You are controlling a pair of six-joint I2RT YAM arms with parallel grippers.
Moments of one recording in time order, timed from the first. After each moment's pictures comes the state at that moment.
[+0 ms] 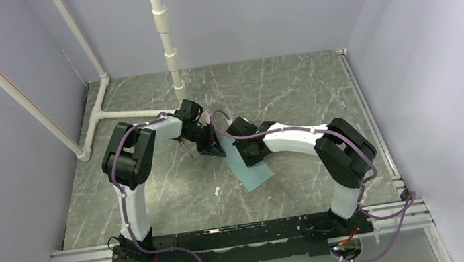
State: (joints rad) left arm -0.43 2.05 1.26 -0.40 0.66 -0.54; right arm 0.79 1.77 1.08 -0.51 0.13 0.39
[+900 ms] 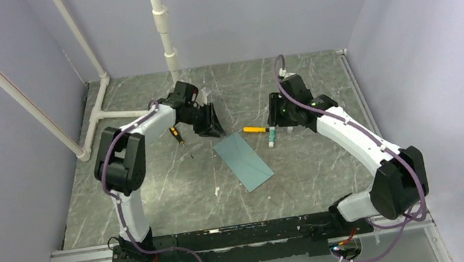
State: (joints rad) left arm -0.42 1.99 1.41 -0.47 0.61 -0.45; right arm 0.44 1.36 1.10 -0.59 0.02 0.45
